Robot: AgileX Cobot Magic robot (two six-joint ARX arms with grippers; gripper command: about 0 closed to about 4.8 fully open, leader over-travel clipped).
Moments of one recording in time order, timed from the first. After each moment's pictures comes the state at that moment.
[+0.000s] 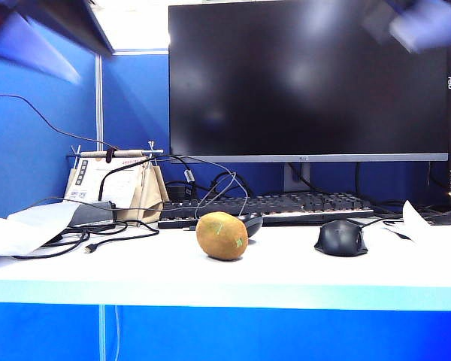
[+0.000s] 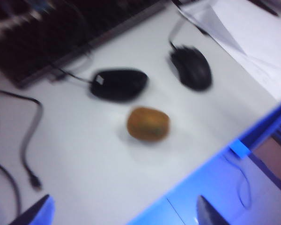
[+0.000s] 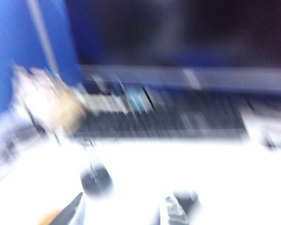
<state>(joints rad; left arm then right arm) -0.45 0.93 0.79 -0.33 0.23 0.12 0.51 0.76 0.46 0.23 0.24 0.15</state>
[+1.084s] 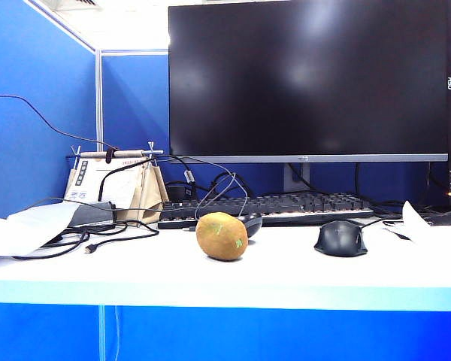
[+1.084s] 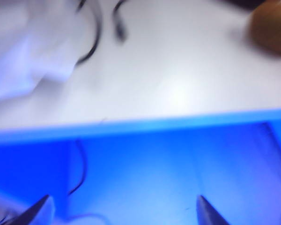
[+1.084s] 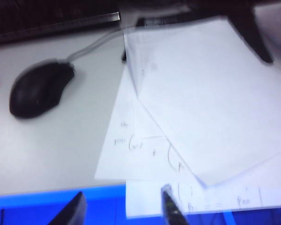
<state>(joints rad) -0.45 0.51 0.12 -0.13 -0.15 -0.17 0.51 0.02 0.07 -0.40 0.58 0.29</state>
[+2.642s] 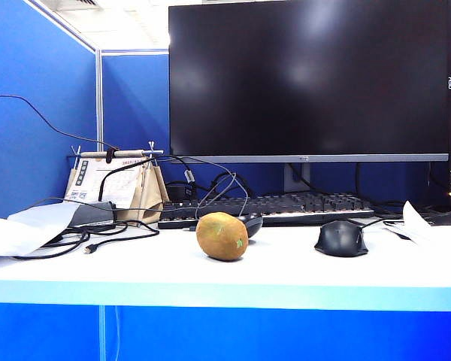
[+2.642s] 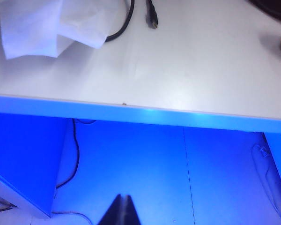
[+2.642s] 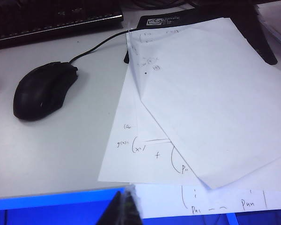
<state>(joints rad) -0.45 0.51 0.01 0.00 -0.20 -0.31 0.51 0.01 0.07 -0.40 0.57 0.29</state>
